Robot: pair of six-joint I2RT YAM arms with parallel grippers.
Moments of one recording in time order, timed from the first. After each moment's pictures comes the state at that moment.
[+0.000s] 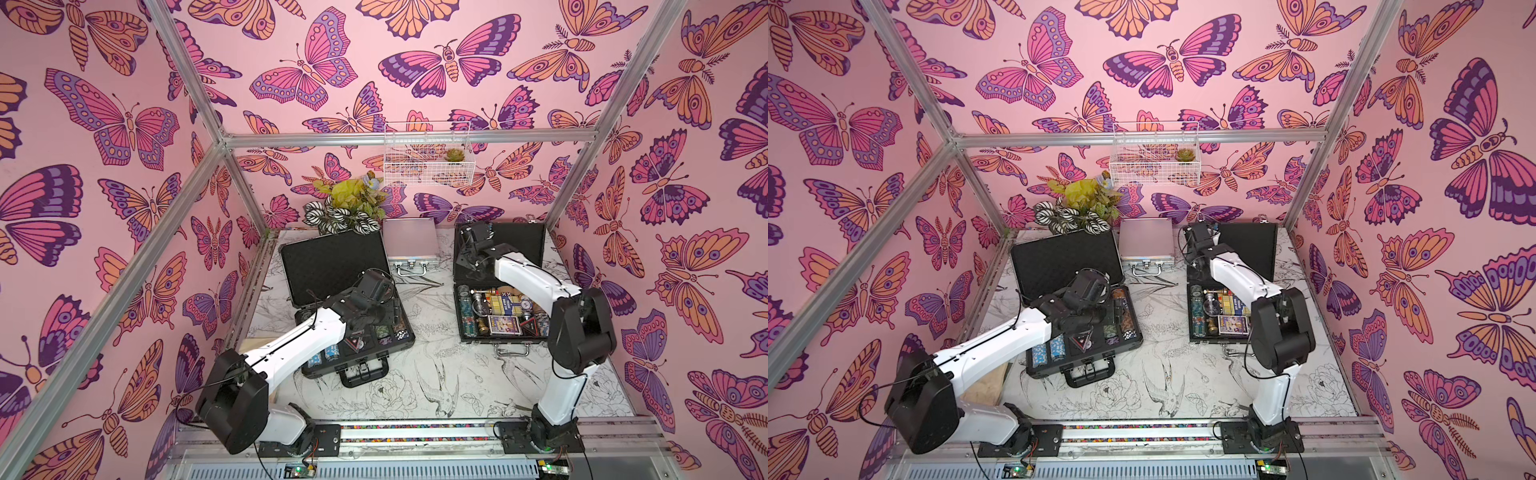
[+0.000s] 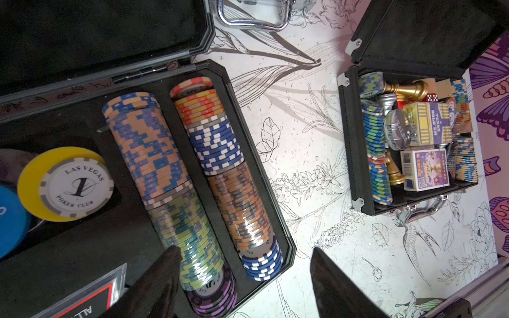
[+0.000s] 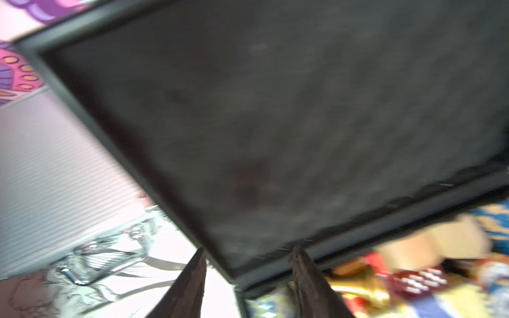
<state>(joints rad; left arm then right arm) -0.65 1.41 1.01 -0.52 0.00 -0.61 0.33 1.82 1.44 -0.52 0.37 0.65</state>
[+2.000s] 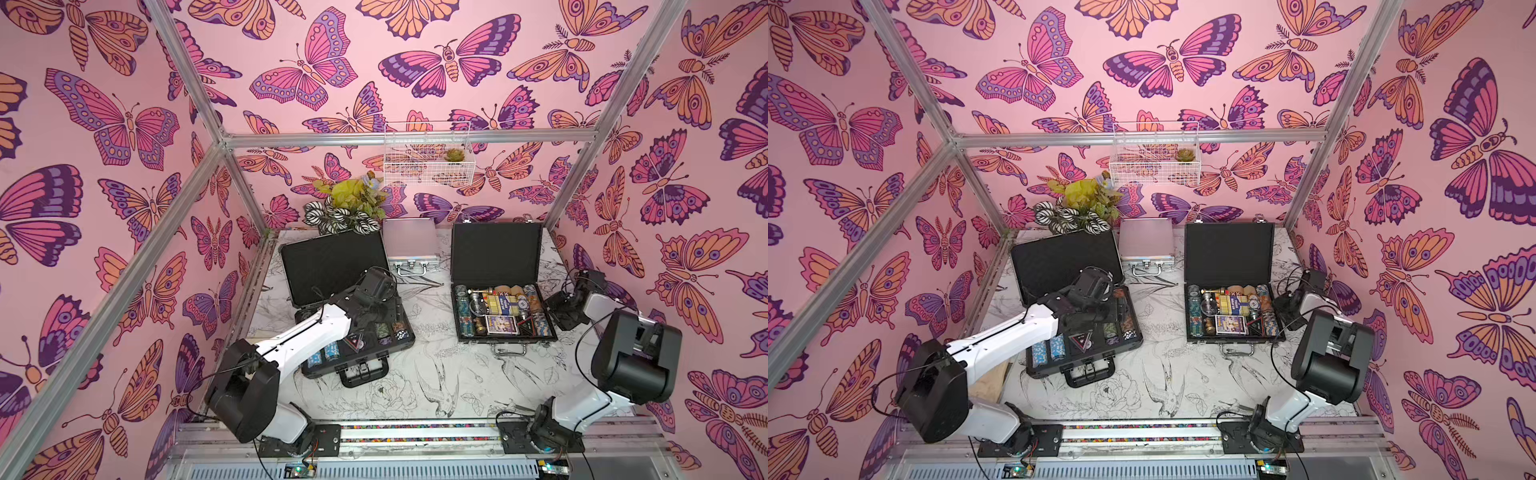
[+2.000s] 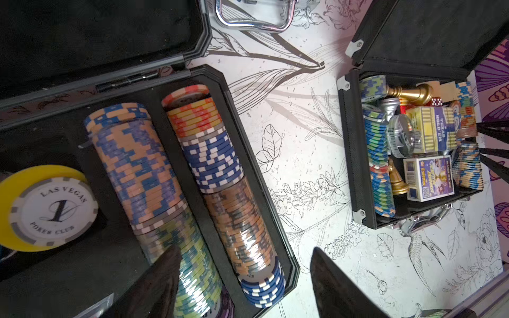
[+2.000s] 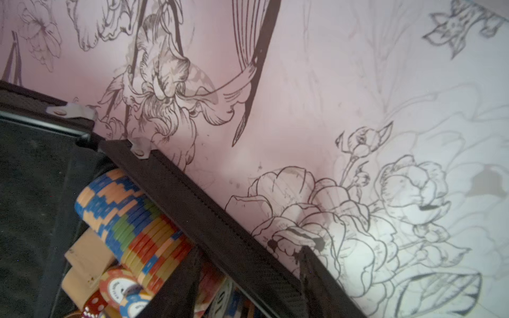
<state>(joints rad) -0.64 1.47 1.02 -0.47 0.02 -0.60 -0.43 1.65 0.92 -0.42 -0.15 0.62</state>
